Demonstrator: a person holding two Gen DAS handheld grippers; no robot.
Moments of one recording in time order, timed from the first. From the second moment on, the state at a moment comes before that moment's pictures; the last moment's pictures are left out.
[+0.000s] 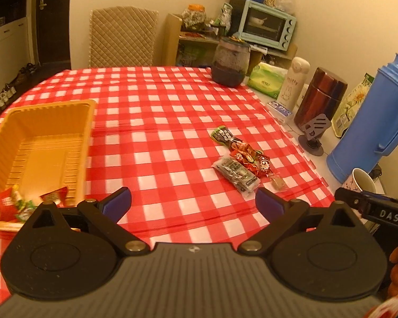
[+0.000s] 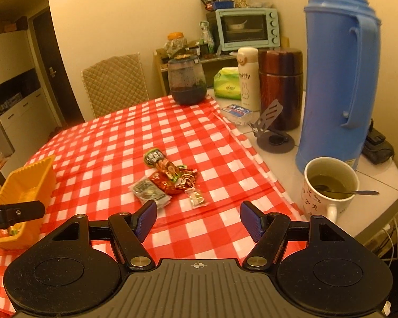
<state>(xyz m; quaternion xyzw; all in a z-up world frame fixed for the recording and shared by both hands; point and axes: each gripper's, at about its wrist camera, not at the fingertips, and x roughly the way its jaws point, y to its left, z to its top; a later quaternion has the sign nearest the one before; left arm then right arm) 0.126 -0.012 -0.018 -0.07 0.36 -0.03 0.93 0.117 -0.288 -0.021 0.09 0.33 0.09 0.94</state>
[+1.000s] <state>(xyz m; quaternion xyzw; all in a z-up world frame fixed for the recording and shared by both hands) 0.226 -0.017 -0.099 -0.08 0.42 -0.04 0.90 0.240 -0.248 -0.128 -0.01 0.37 0.17 0.91</state>
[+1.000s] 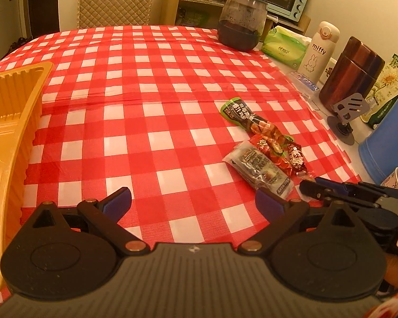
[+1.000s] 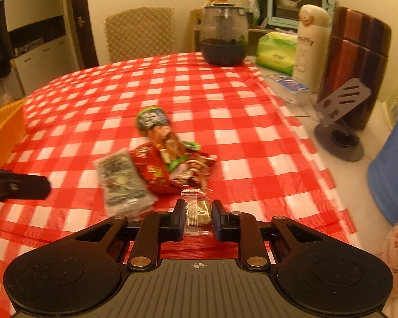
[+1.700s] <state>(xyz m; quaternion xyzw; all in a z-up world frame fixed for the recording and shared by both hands) 0.265 -0.073 -0.119 -0.06 0.40 -0.11 0.91 0.214 -0.262 -0.120 0.01 0.36 0.16 0.92</state>
